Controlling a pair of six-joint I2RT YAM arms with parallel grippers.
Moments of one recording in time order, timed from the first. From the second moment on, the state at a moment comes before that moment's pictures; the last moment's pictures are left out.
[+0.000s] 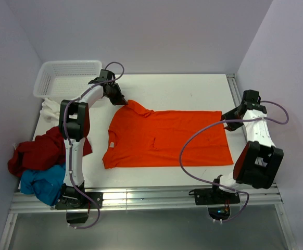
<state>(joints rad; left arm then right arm) -0.21 2.33 1.89 -0.55 0.35 -0.67 -0.34 1.40 1.09 -0.79 -0.08 0.81</state>
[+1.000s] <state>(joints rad) -0.21 2.17 1.84 -0.68 0.45 -0.67 -0.34 2.01 1.54 -0.75 -0.09 0.89</state>
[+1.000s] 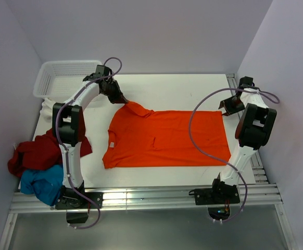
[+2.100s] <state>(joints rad) -0.21 2.09 1.73 -0.69 0.52 -0.69 -0.34 2.16 1.65 -0.75 -0.08 0.98</state>
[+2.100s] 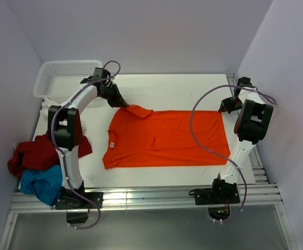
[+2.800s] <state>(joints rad) -0.21 1.85 1.60 -0.68 0.52 -0.81 -0.35 2.06 1.58 -0.74 -0.13 0.92</state>
